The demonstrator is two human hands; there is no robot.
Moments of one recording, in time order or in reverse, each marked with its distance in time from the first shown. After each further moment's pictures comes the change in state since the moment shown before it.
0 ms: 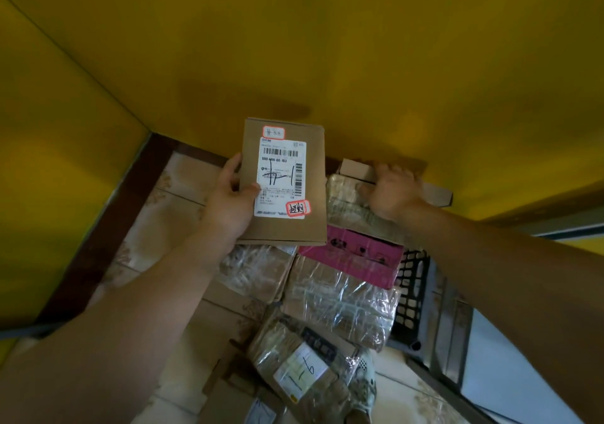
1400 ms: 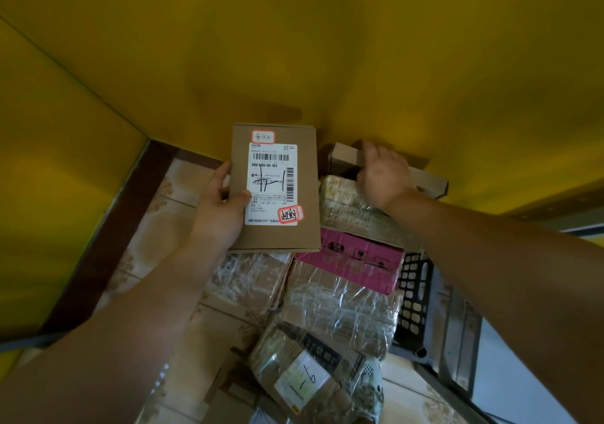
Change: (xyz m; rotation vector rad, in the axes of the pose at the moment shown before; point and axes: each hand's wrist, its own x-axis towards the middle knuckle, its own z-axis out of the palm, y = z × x) left_hand -0.002 -0.001 0.007 -0.007 0.016 -0.061; right_hand 0.022 0.000 -0.002 0.004 0.179 -0.188
